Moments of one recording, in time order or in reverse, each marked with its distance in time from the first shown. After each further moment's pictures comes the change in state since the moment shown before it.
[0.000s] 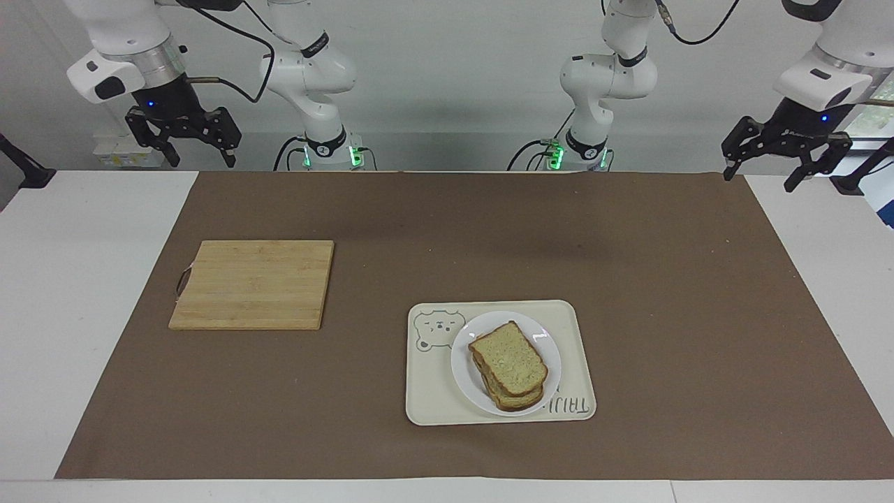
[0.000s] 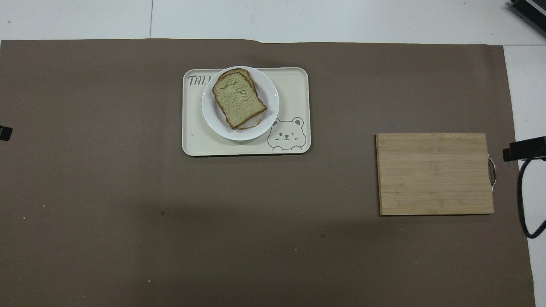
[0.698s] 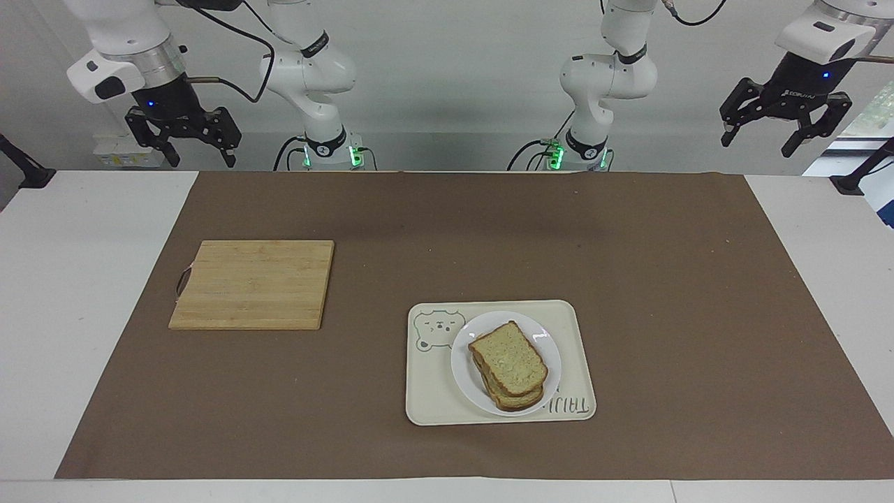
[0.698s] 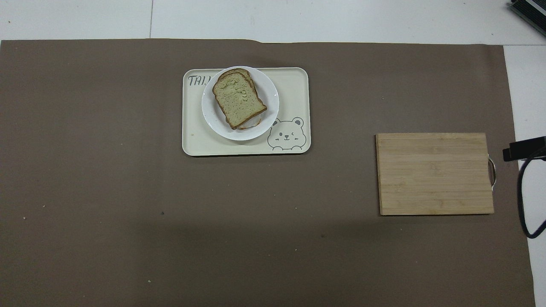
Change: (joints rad) left arm 0.000 -0.051 -0.006 -0.002 0.001 -0.051 -0.025; right arm 0.000 0.000 0.000 0.000 0.000 0.000 0.000
